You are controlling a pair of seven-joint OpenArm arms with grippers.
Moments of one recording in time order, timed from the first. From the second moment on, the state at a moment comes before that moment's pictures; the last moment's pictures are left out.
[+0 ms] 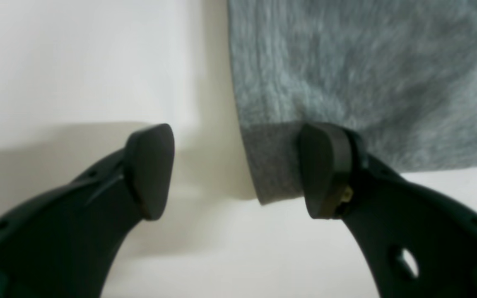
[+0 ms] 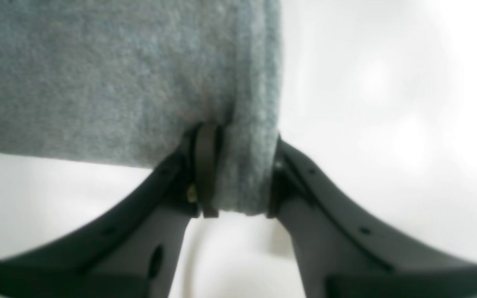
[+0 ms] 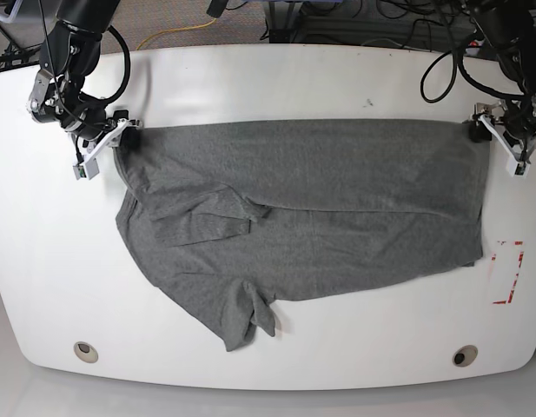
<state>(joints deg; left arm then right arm) 4.5 -21.8 -36.4 79.6 -18.2 -42.9 57.4 -7.7 15.2 28.2 85.8 36.8 31.5 -65.1</state>
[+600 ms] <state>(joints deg) 5.7 -21.4 -35.0 80.1 -17.5 -43.0 53.4 -10.0 15.2 28.1 91.7 37.2 31.7 -65.9</state>
